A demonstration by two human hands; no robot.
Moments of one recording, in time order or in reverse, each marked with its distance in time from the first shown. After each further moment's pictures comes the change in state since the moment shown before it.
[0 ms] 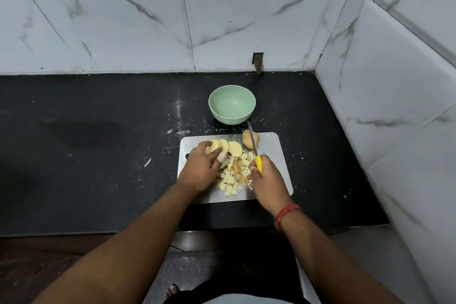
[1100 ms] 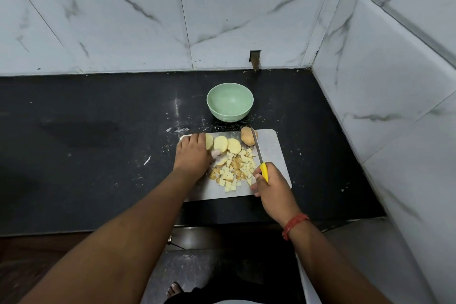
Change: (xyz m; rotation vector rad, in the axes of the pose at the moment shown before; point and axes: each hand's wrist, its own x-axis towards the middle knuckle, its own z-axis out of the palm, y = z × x) left_hand 0.023 -0.007 -0.007 0.416 0.083 -0.065; right_hand -0.032 0.005 -0.013 0.036 -0.008 0.037
